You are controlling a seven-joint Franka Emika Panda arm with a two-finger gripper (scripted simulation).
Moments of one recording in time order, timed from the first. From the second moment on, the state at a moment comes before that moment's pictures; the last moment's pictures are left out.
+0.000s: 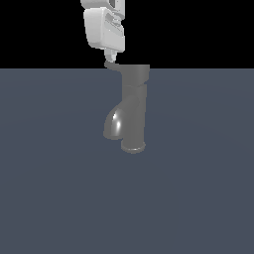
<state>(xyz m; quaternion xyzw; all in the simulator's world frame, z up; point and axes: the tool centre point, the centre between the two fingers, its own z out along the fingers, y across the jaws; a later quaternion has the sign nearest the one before) 0.040 0.049 0.298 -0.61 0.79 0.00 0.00</state>
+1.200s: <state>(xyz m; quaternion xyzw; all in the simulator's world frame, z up) -0.014 0.056 0.298 -0.62 0.79 0.00 0.00</state>
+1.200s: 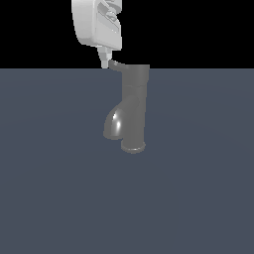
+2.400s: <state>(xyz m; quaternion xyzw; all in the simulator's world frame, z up) -0.066 0.027 0.298 -0.63 0.77 0.00 0.00</state>
